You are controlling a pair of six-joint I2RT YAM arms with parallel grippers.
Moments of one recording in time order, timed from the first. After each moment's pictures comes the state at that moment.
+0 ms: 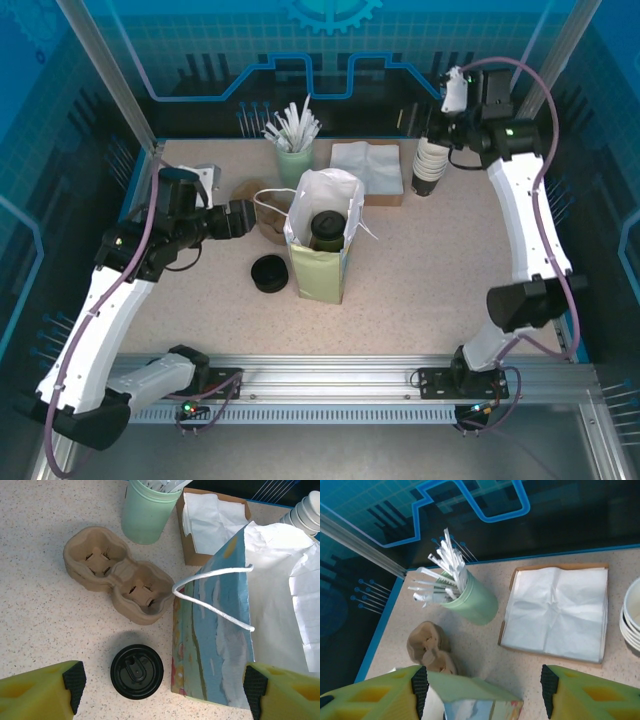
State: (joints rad) left arm -0.32 1.03 1.37 -1.03 0.02 -0.40; right arm 0.13 1.73 2.10 -0.97 -0.37 0.34
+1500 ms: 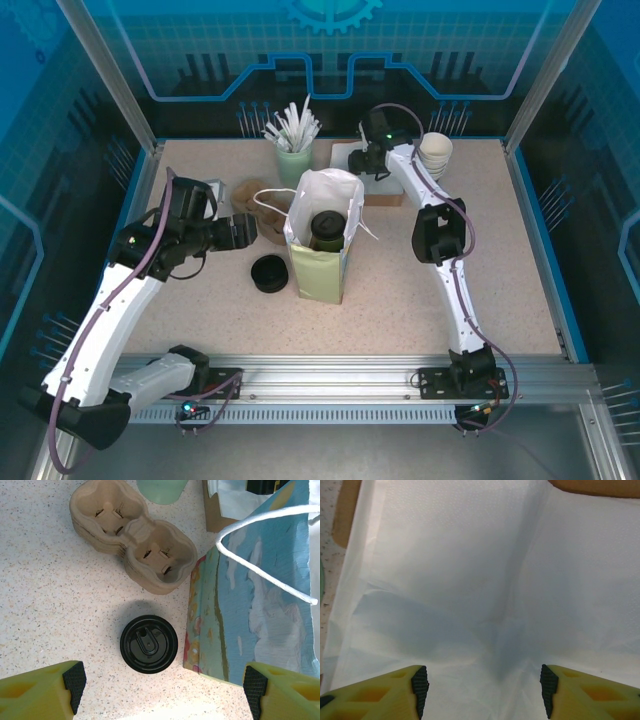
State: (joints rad) left arm -0.31 1.04 1.28 -1.07 0.02 -0.43; right arm 0.31 2.61 2.55 -0.97 0.05 0.17
